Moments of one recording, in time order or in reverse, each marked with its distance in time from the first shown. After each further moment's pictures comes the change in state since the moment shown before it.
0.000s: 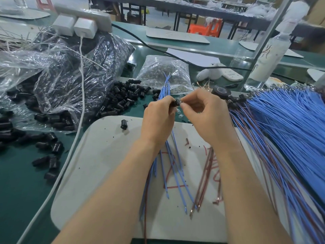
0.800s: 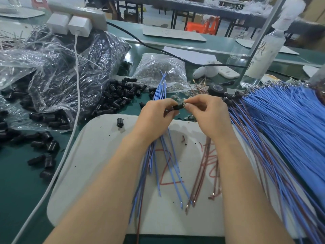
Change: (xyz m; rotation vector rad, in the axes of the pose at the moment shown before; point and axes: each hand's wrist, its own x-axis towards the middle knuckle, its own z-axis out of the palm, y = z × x) left_hand 0.002 -0.009 -0.004 0.004 -0.201 0.057; right_hand 0.004 0.029 -0.004 -0.031 -0.007 0.175
